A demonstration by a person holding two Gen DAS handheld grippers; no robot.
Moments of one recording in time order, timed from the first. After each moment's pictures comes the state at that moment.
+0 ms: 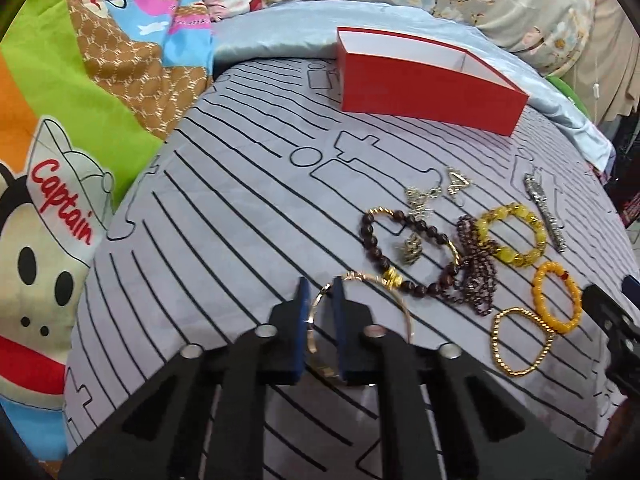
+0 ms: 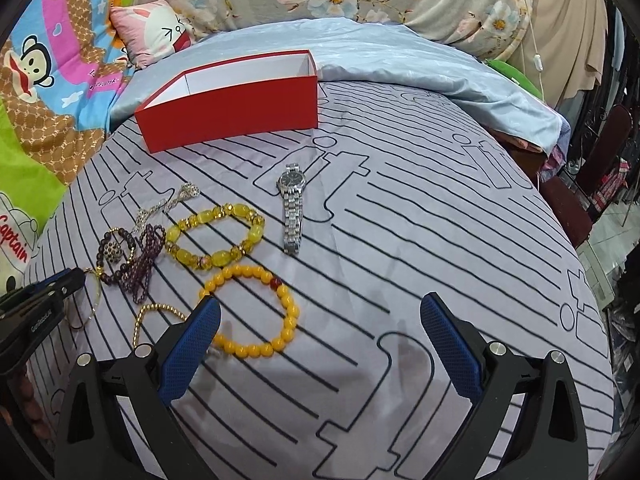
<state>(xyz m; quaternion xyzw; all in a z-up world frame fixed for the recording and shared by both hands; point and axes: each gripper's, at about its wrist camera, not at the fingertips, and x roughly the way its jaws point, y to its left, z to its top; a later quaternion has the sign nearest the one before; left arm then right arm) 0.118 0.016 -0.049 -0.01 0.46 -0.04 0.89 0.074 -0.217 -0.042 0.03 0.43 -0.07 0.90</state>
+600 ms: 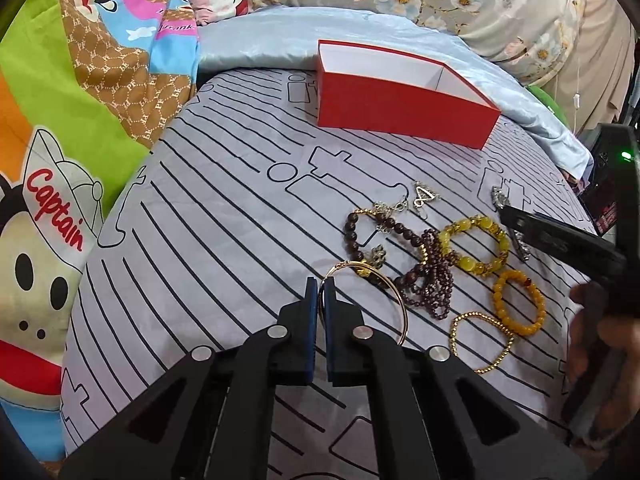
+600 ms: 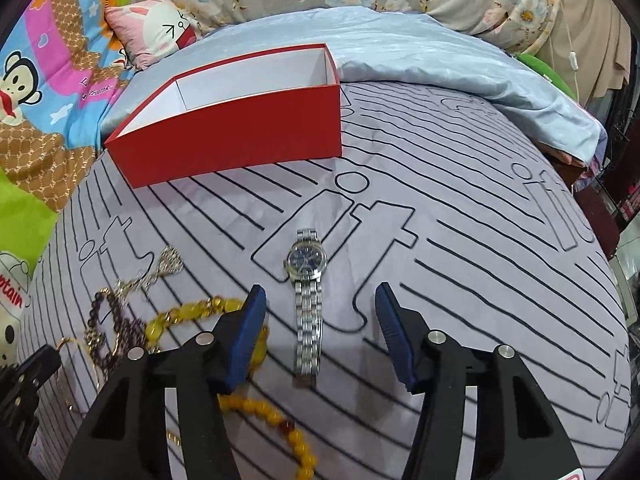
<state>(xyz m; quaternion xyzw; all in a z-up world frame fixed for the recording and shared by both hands) 0.112 0.016 -0.030 -0.03 0.45 -0.08 0.89 0.167 -0.224 -0.058 0.05 0.45 -0.04 0.89</state>
